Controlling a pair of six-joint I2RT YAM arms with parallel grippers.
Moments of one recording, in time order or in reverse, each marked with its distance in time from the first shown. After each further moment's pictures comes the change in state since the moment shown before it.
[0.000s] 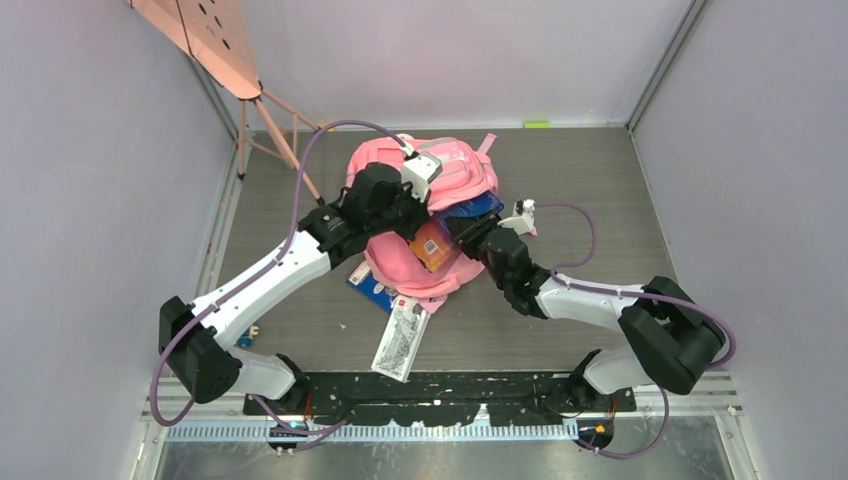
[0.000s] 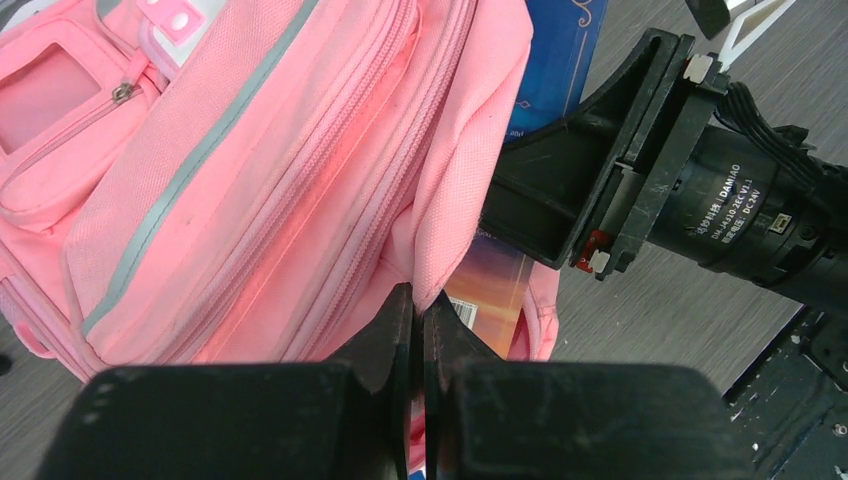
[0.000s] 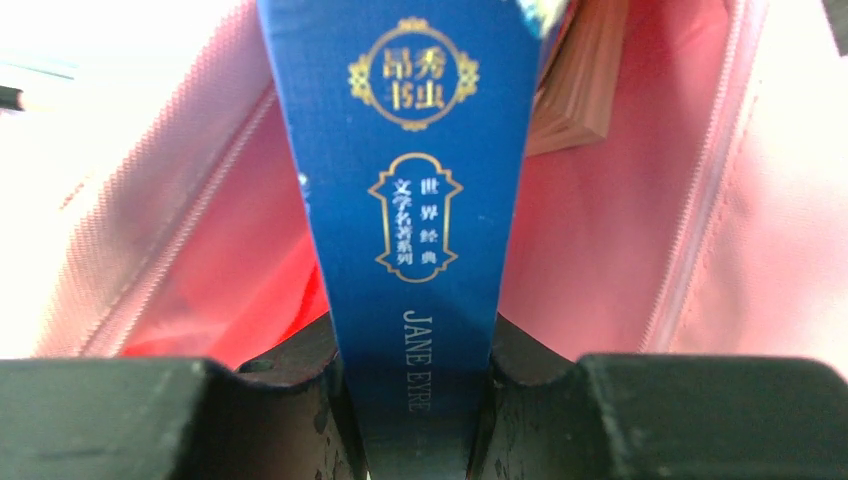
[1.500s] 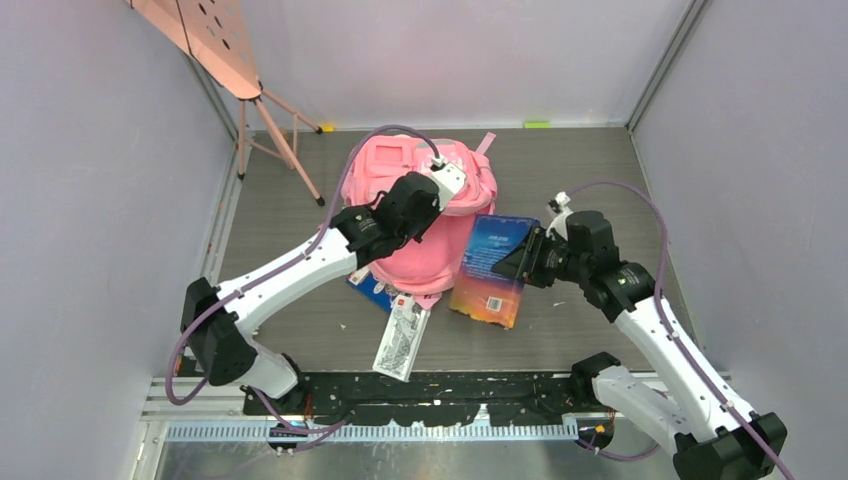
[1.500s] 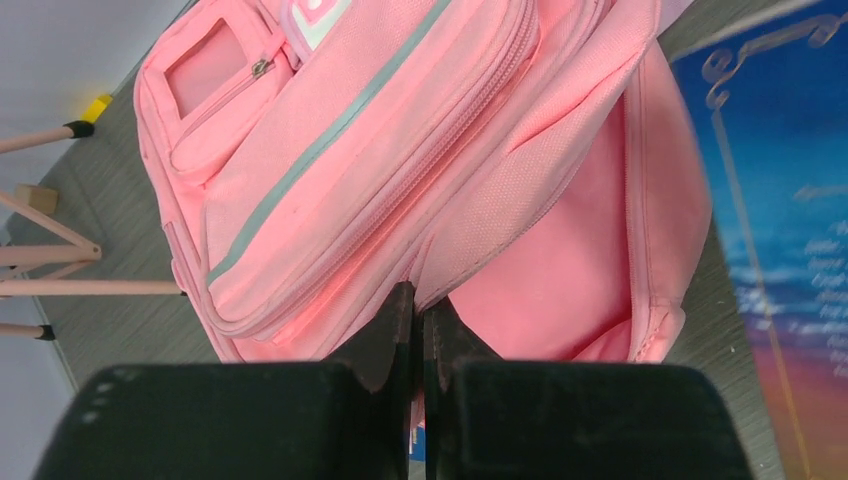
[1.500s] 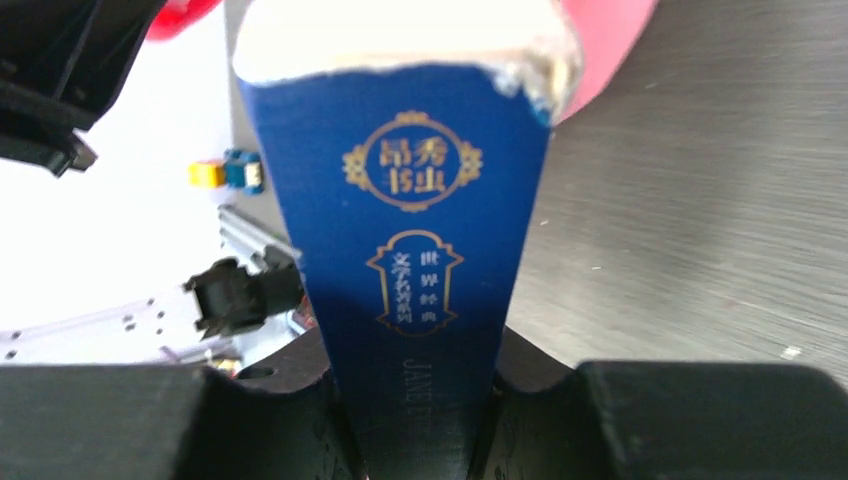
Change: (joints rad) left arm -0.125 0.129 0.113 -0.122 -0.427 0.159; right arm -0.389 -0.557 0.228 -1.185 -0.788 -0.459
